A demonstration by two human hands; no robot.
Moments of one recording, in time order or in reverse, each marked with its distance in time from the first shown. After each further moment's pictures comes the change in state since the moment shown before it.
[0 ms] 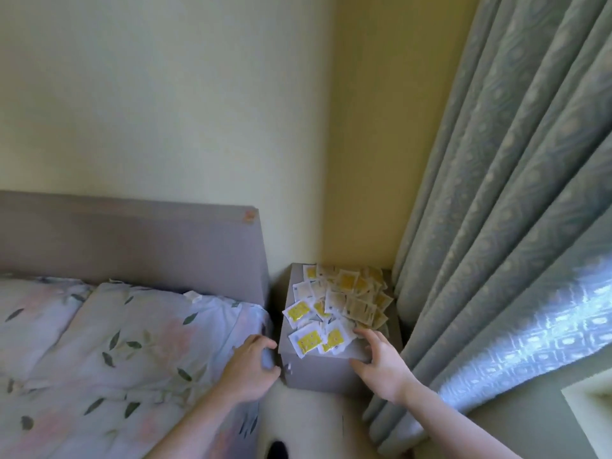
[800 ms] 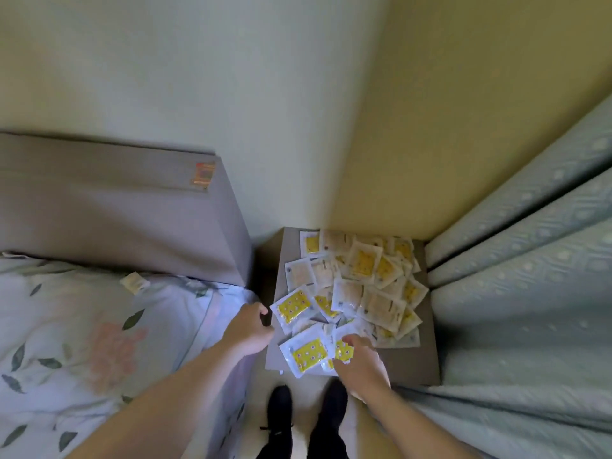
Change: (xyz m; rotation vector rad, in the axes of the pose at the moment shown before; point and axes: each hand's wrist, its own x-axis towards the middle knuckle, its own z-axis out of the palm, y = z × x) left_hand 0.368 -0.107 0.085 -0.078 -0.257 -0.311; right_hand 0.308 0.079 0.117 -0.038 -0.150 0.446
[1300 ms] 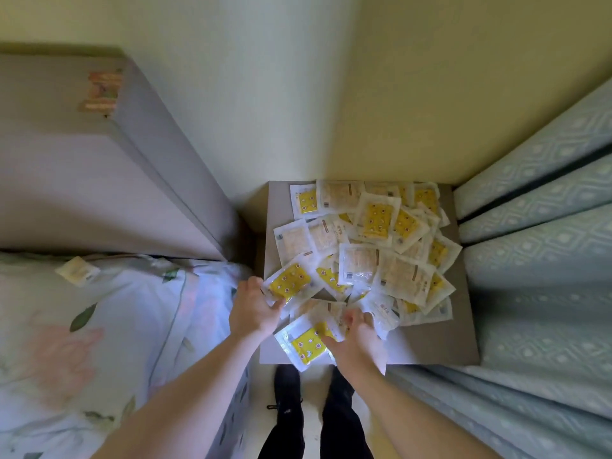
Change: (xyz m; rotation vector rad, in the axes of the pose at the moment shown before) left_hand 0.115 -0.033 0.097 -0.011 0.224 -0.029; right_hand 0.105 0.031 0.088 -0.004 0.149 0.120
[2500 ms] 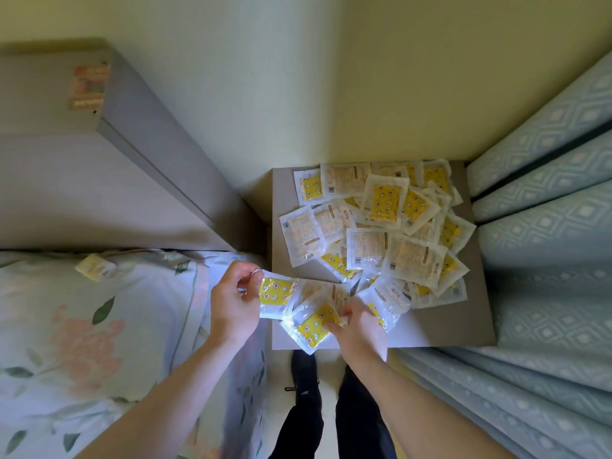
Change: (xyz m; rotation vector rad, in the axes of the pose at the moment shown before) left_hand -0.040 0.004 -0.057 -0.413 0.256 0.256; right_hand 0.006 0.005 0.024 0.076 -0.010 -0.015
